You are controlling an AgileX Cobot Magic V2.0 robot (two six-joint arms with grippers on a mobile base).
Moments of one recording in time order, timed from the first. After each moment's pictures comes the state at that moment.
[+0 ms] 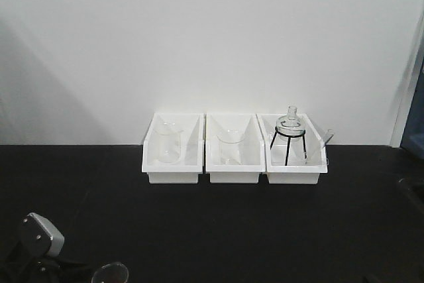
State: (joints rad) left arm -0.05 1.54 -0.64 -1.70 0.67 2.09; right arm 0.12 0.96 -0.24 -0.18 -0.34 0.16
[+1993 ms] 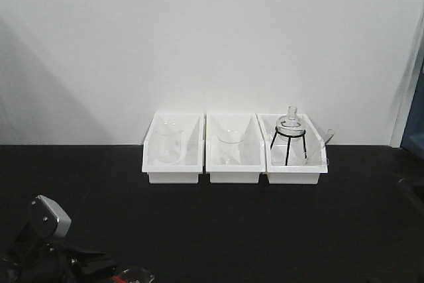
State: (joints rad) left arm -0.05 1.59 -0.73 -1.70 0.72 2.09; right arm 0.12 0.96 -0.24 -0.18 -0.30 0.18
